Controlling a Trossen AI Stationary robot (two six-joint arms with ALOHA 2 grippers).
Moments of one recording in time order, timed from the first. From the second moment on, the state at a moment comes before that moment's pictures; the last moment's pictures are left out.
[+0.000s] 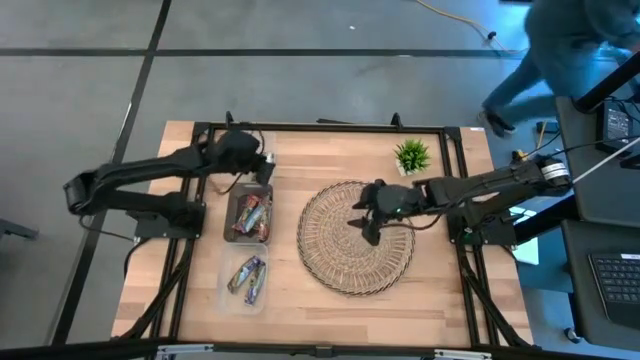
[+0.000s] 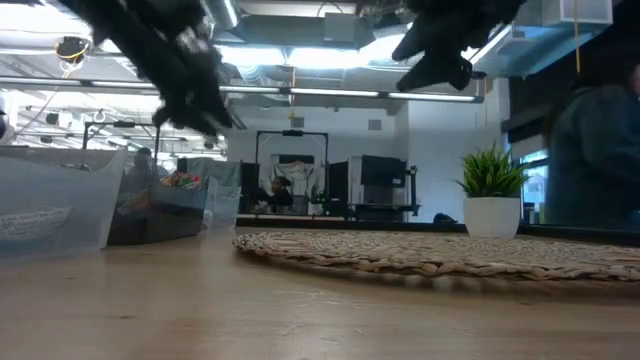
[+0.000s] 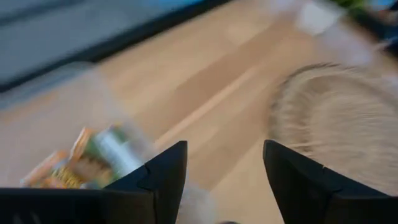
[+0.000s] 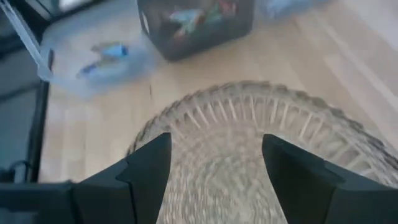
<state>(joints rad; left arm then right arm) 0.46 1.01 0.67 -0.35 -0.08 -0.43 0.17 1.32 0.97 -0.34 0.16 0.47</state>
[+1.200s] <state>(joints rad) -0.08 0.03 0.08 -0.02 -0.24 -0.32 0.15 0.60 0.06 0.62 0.00 0.31</state>
